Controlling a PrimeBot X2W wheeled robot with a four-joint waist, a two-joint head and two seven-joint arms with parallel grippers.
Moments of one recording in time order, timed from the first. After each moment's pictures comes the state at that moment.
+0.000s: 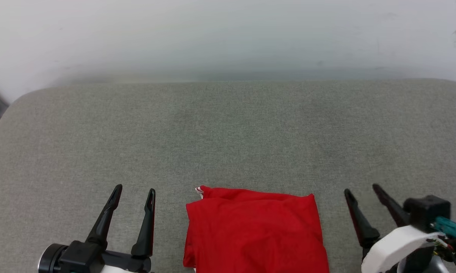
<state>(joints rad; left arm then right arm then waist) 0.14 0.11 -0.06 -0.16 -0.14 -0.13 -0.26 0.06 -0.11 0.04 -0.13 0.23 0.13 0.09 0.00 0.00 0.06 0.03</state>
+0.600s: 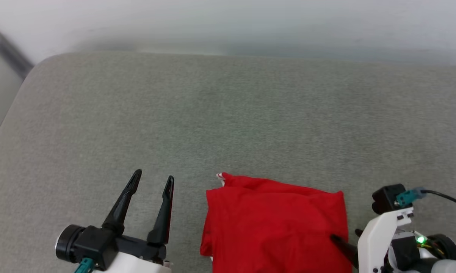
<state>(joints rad) 0.07 0.11 -0.11 -0.14 -0.16 -0.13 -0.26 0.02 -0.12 0.05 -0.17 0.38 0.13 0.94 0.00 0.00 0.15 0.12</state>
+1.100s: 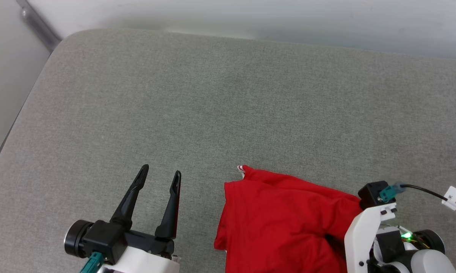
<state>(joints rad) 0.03 0.10 -0.15 -0.12 -0.16 -0.13 -0.26 -0.06 -0.11 0.11 0.02 0.30 0.13 0.94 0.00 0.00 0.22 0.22</state>
